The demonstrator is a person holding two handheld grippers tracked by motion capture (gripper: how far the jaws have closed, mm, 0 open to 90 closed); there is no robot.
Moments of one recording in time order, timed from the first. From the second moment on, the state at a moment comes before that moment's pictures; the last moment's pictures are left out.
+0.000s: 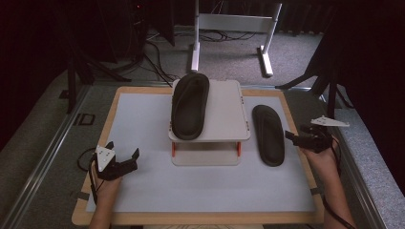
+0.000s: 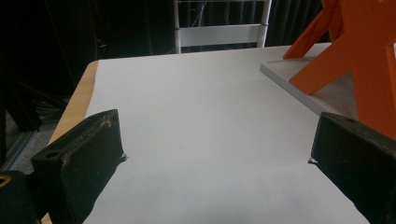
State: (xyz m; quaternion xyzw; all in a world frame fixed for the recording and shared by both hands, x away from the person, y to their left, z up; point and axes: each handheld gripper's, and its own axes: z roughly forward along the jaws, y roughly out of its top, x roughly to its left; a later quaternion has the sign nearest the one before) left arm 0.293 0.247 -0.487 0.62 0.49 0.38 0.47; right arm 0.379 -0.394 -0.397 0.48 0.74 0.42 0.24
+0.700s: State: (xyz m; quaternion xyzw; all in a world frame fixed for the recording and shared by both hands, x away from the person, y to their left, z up) left arm 0.293 0.247 -0.487 0.63 0.49 0.37 0.48; right arm 0.445 -0.380 -0.396 0.47 0.80 0.32 0.18
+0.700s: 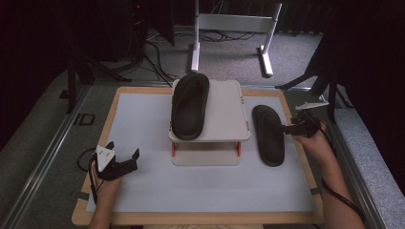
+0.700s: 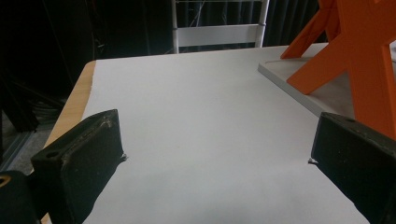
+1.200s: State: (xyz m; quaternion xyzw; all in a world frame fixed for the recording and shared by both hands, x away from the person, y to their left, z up) left arm 0.293 0.246 -0.488 0.63 0.49 0.37 0.48; right arm 0.490 -0.370 -0.397 0.47 0.84 0.25 0.12
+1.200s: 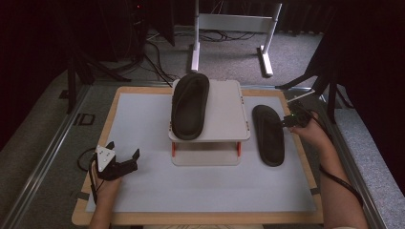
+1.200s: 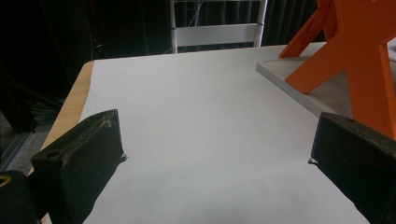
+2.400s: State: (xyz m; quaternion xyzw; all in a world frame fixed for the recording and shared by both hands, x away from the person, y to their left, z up) left arm 0.294 0.246 -0.487 0.63 0.49 0.37 0.48; right arm 0.518 -0.341 -0.408 0.58 0.80 0.11 0.09
